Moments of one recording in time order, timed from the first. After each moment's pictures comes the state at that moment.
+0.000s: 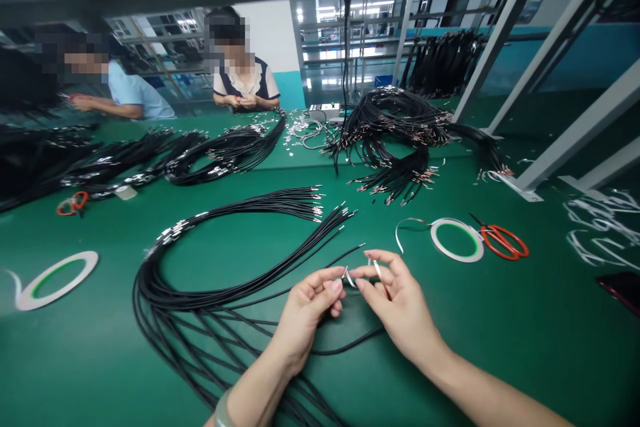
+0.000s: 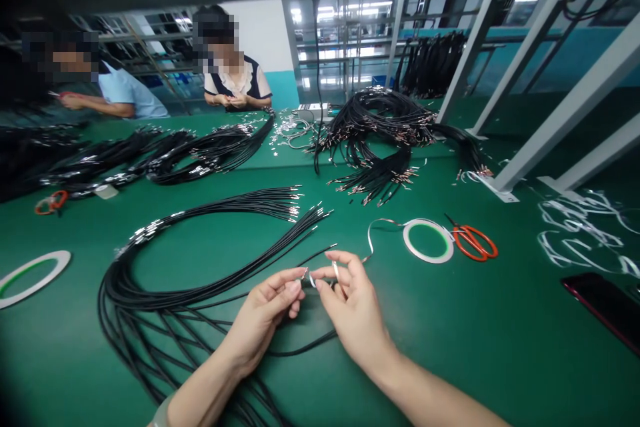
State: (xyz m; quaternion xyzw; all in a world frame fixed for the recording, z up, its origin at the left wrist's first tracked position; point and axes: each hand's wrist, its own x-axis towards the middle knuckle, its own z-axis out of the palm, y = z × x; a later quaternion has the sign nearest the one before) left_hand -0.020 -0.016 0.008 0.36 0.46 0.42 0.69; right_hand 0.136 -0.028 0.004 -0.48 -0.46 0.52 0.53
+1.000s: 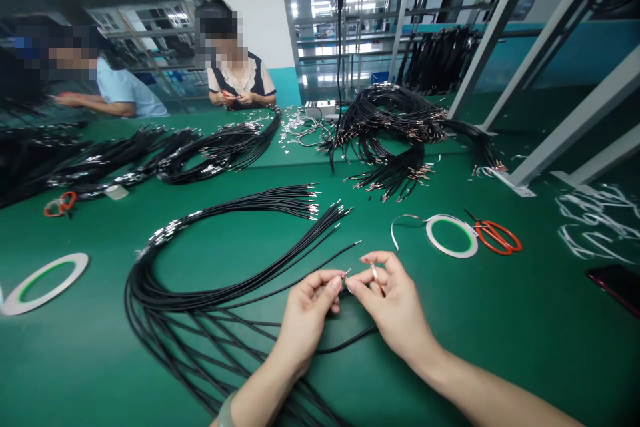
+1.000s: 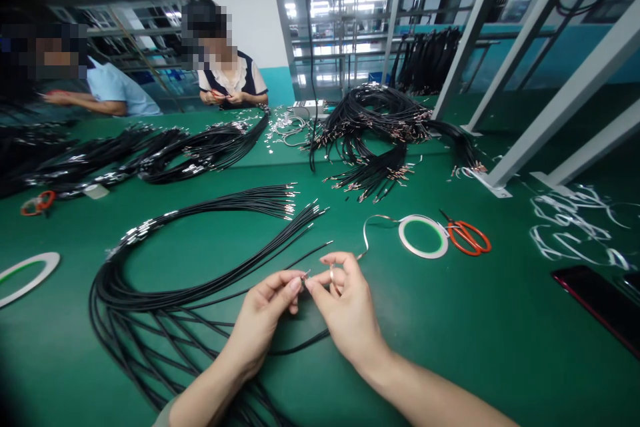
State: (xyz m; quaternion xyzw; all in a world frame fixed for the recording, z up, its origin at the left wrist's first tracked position) left_hand -0.009 -0.019 0.008 0.44 0.51 0.44 0.60; right_hand 0.130 -0.030 0.006 -0.49 -0.45 0.51 0.54
